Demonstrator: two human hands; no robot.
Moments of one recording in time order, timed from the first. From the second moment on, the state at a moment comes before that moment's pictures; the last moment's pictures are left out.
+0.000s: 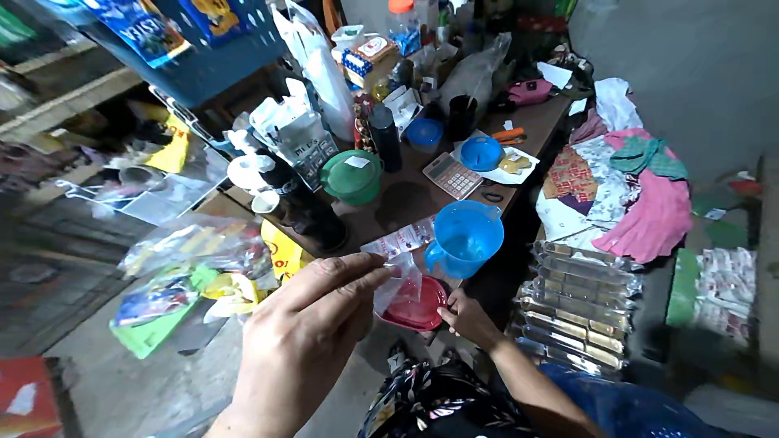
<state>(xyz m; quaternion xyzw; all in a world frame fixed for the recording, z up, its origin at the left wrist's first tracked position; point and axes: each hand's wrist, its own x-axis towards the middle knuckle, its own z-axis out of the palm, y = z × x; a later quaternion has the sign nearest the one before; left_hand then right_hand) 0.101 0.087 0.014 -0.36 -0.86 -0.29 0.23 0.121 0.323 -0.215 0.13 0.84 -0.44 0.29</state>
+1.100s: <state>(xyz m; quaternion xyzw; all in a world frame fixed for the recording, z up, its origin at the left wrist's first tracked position) 0.078 0.096 -0.151 -0.30 -0.89 -0.35 -0.01 0.114 0.273 -0.207 0.28 0.65 -0.68 -0.20</state>
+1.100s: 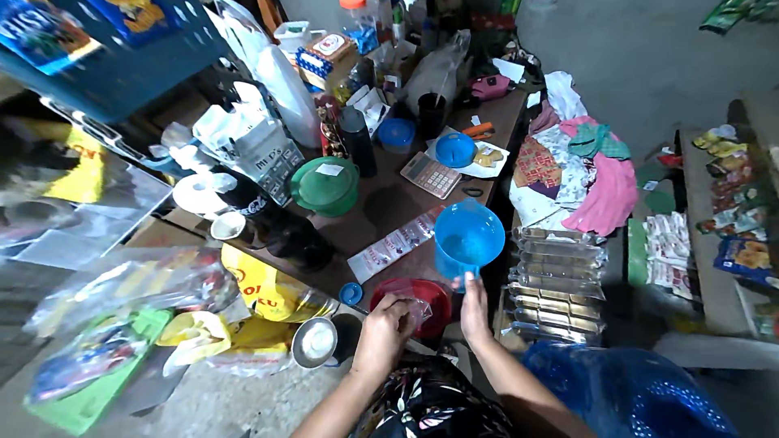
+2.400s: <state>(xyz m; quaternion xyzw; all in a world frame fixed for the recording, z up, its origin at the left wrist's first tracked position) 0.069 0.119 -0.109 -0.23 -0.84 -0.49 -0.04 0.198 0.365 -0.121 0.20 0.53 -0.77 -0.29</state>
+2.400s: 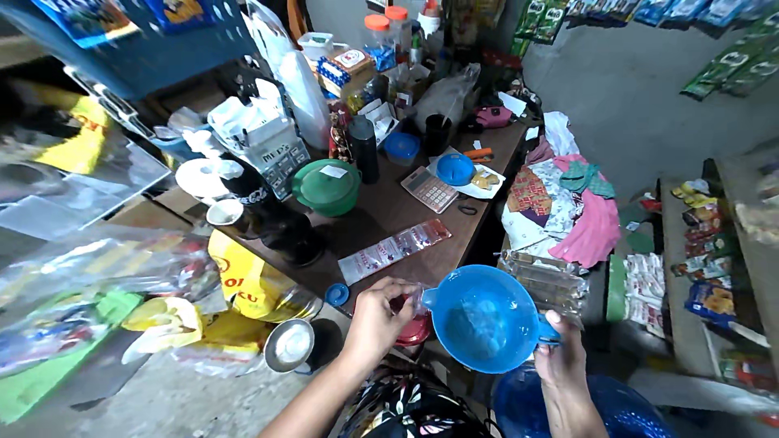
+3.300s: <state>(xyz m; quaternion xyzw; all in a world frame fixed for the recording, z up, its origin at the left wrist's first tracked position) 0.082 0.103 -0.073 -0.27 -0.84 -0.47 -0.03 0.217 0.361 -0.065 0.13 0.69 -0.67 -0.24</state>
